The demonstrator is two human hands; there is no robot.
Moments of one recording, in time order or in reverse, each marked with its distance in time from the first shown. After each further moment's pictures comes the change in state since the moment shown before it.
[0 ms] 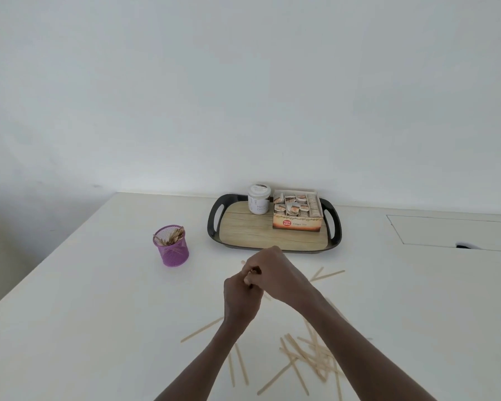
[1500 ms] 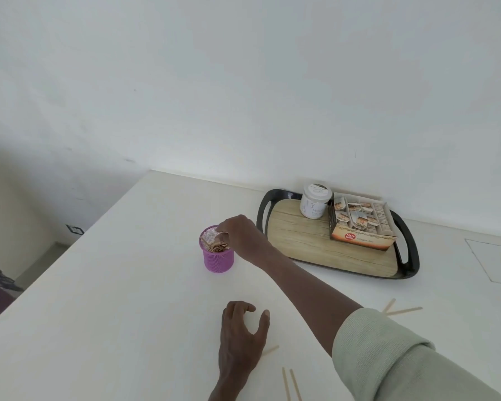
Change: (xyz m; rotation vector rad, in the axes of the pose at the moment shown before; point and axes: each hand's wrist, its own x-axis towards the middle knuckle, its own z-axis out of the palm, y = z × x) left_hand 0.013 -0.133 -0.084 0.237 0.150 -0.108; right_hand 0.243 -0.064 0.113 -0.170 -0.122 -0.098
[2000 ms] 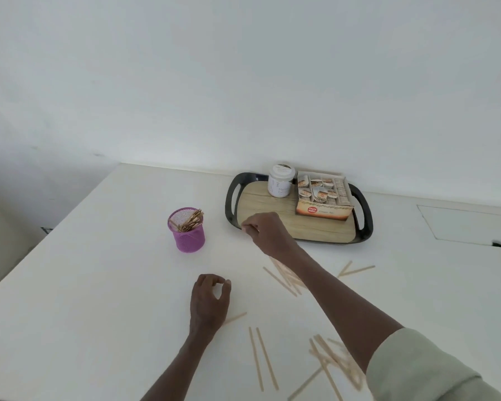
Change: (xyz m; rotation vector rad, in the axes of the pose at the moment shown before) left_hand 0.008 0.004 -0.005 0.059 -0.037 0.011; right_hand -0.115 0.083 -0.024 0.164 0.272 0.063
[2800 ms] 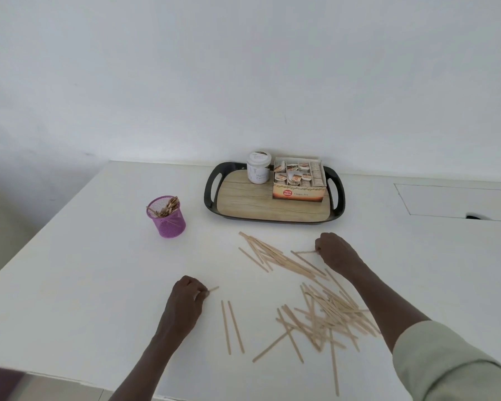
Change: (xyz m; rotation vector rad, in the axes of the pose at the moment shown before) left_hand -0.055 0.011 -0.022 0.311 -0.224 0.155; right_hand -0.148 0.183 -0.079 -0.451 -0.178 0.404
